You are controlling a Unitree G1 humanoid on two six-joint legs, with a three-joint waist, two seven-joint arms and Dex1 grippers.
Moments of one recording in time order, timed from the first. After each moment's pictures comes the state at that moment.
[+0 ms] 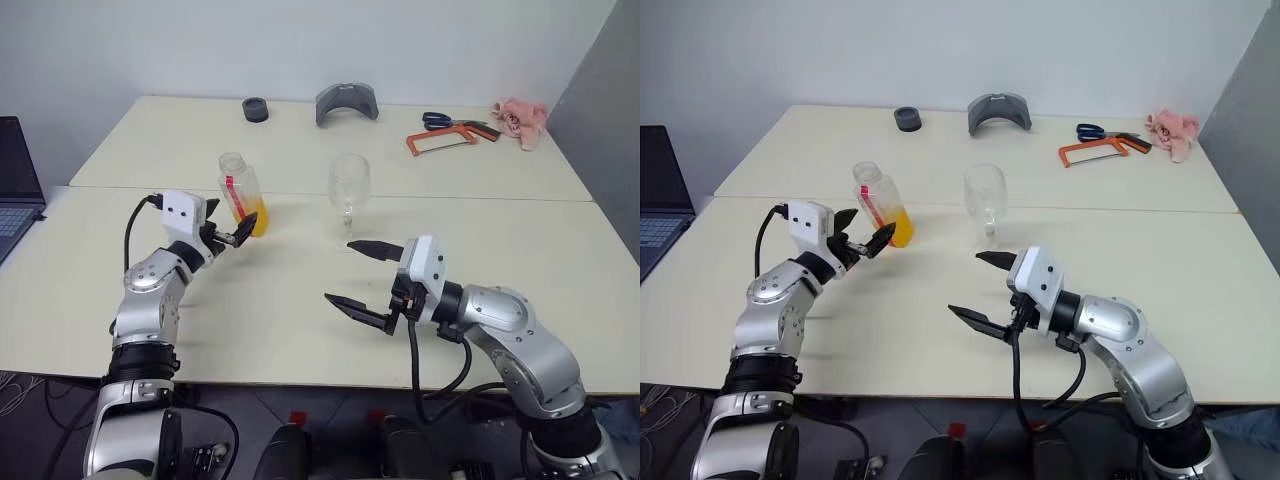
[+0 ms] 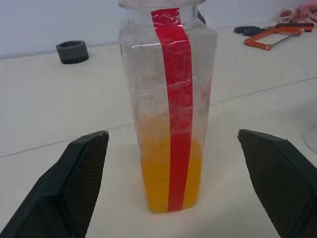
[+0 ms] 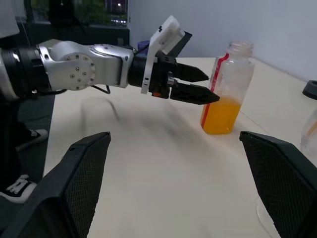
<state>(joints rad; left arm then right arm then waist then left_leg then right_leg) -0.55 0.48 0.20 0.43 -0.26 0.09 -0.58 -0.32 -0.39 0.22 -0.57 0.34 0.52 0.72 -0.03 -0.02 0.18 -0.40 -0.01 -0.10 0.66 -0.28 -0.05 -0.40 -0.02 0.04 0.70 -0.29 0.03</state>
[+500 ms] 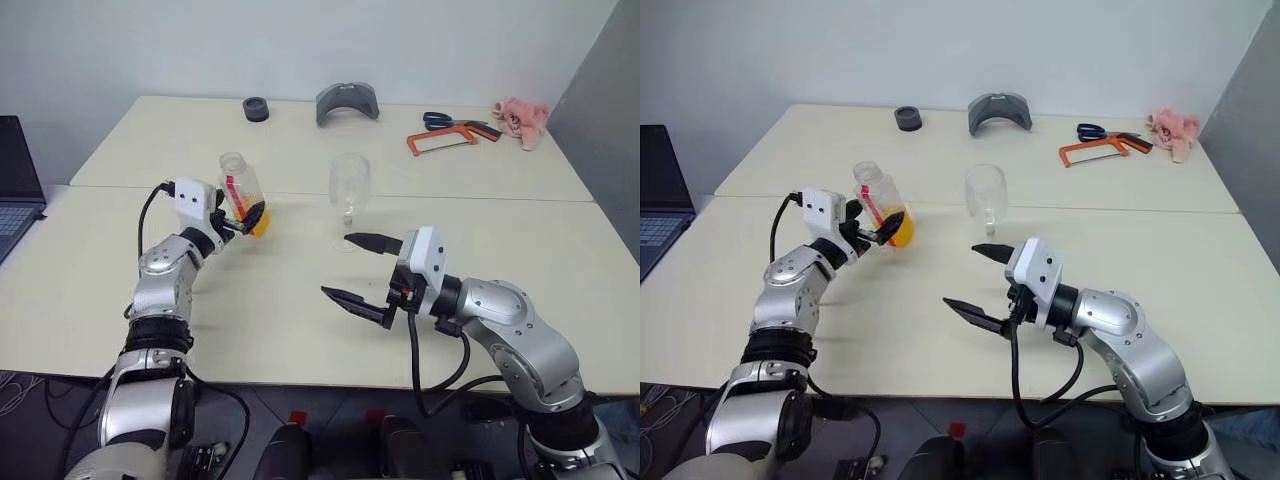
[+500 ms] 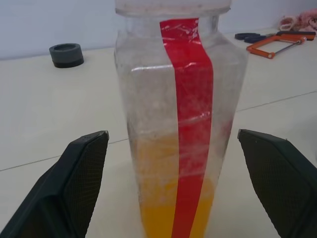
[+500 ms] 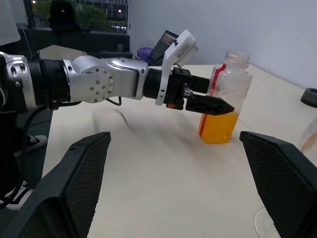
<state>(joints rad) -0.71 0.44 0.19 0.67 -0.24 0.00 -0.60 -0.34 -0.40 0.22 -0.57 0.36 0.52 0.70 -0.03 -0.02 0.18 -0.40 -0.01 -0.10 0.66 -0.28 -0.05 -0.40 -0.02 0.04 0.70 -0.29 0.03</state>
